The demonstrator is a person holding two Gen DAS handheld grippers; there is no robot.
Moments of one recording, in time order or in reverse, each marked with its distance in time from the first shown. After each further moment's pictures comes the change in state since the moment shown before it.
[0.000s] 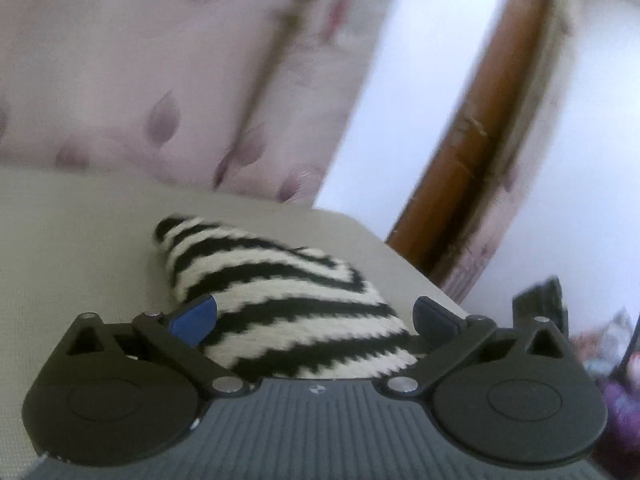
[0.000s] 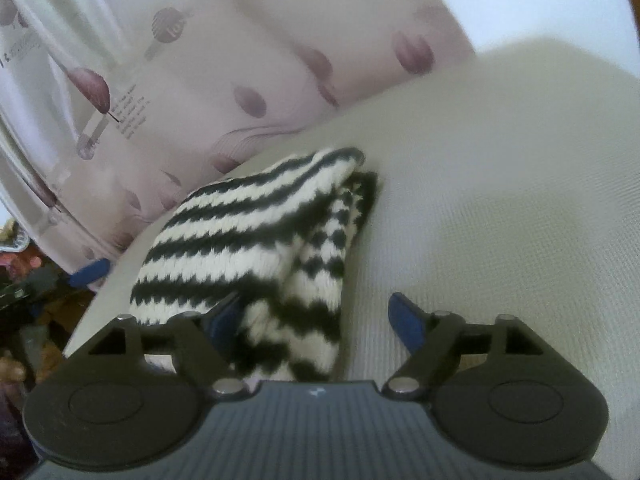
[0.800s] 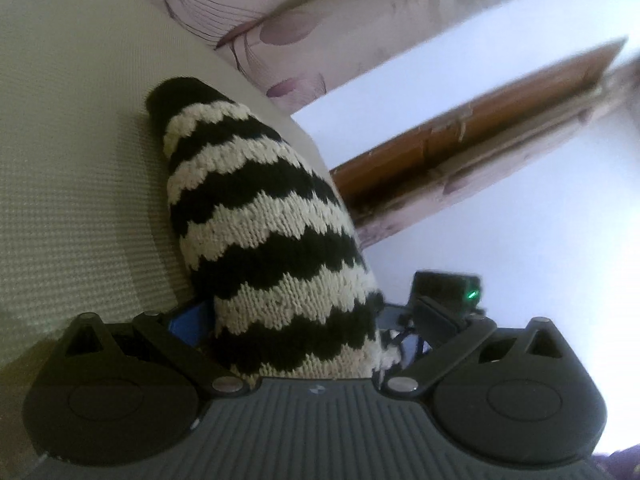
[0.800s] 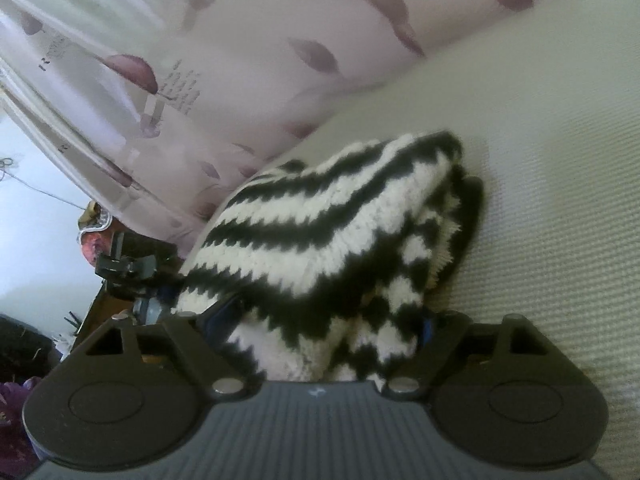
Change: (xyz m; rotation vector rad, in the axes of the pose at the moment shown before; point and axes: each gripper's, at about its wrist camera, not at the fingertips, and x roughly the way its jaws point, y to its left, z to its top) left arm 0.106 0.110 0.009 -0.374 0.322 -0.375; right arm 0.080 -0.012 0.049 0.003 0.176 0.345
